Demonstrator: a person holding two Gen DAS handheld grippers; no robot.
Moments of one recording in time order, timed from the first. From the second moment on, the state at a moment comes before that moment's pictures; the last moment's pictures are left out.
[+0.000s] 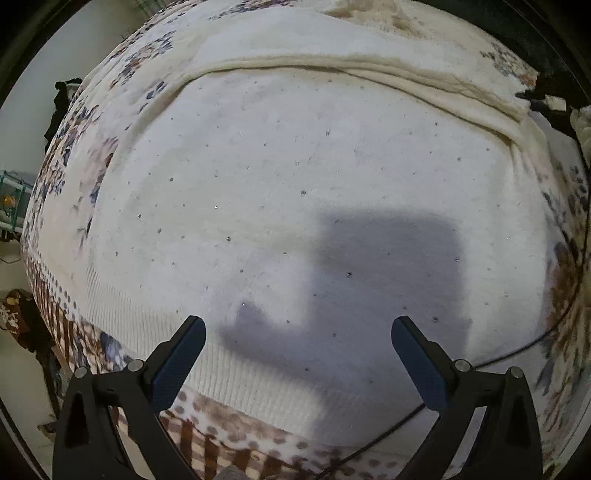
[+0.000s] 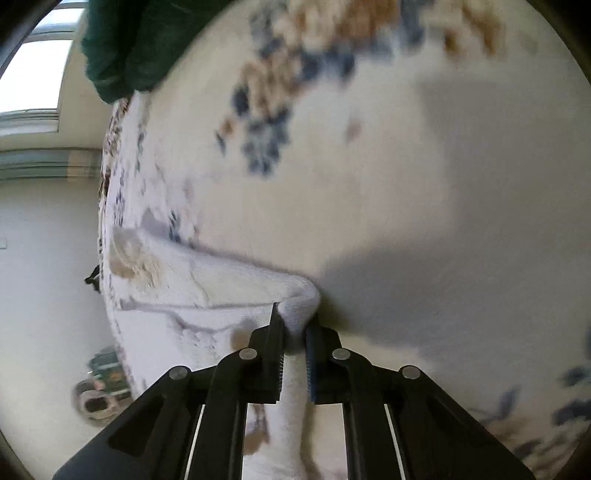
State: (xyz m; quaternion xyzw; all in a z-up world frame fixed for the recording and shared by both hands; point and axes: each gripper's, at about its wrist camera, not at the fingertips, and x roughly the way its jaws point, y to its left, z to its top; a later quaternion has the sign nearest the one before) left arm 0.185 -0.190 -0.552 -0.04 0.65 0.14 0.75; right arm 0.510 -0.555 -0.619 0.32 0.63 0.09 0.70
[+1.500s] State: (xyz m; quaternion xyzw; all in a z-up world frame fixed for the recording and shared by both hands) left arm 0.130 -0.387 -0.578 0.04 0.65 -0.11 0.75; right arm 0.516 -0.568 -0.638 0.29 0.68 0.10 0.66
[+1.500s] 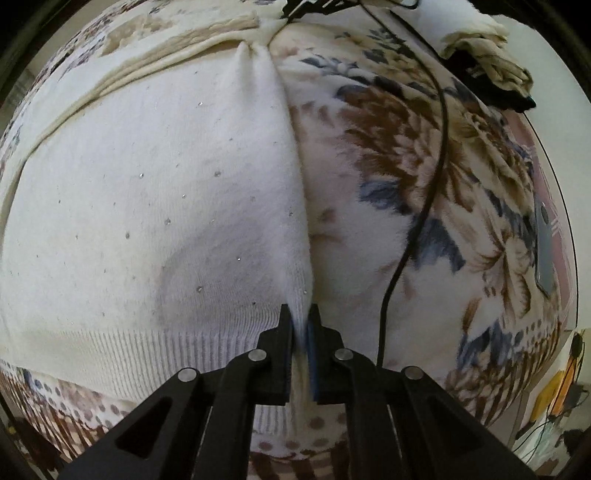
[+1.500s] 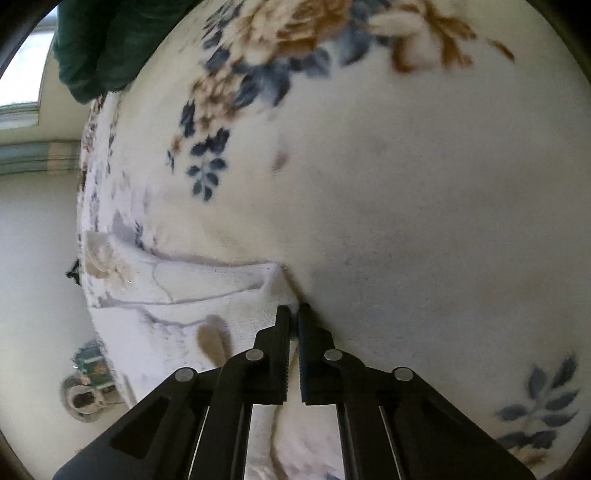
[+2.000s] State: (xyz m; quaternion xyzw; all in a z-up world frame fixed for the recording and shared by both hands) left arm 0.139 -0.272 -0.523 -0.13 0.62 -0.07 0.77; right arm 0.505 -0.519 -0.599 0.34 0.68 0.09 0.65
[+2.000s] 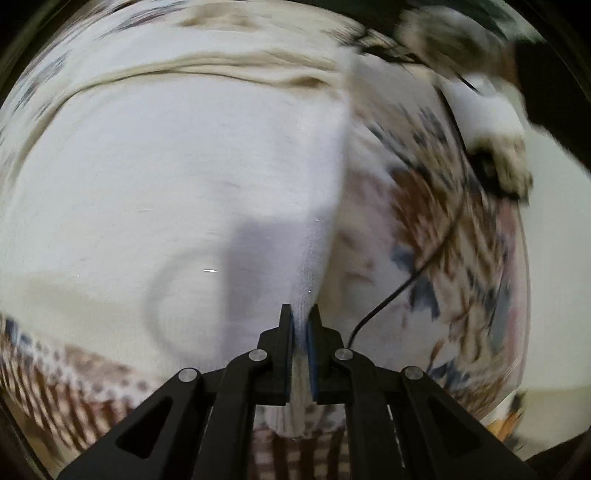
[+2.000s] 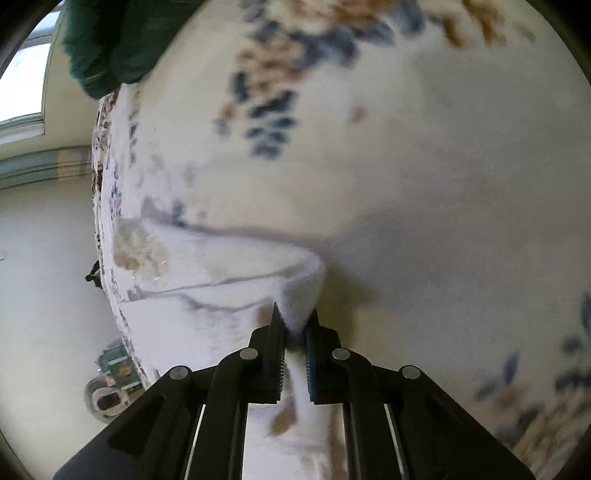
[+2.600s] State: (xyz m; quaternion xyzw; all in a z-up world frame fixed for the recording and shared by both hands) left arm 0.132 0.072 -0.492 -0.30 0.54 0.02 0.78; right arm 0.568 -0.176 -0.454 0.17 0.66 0.11 0.72
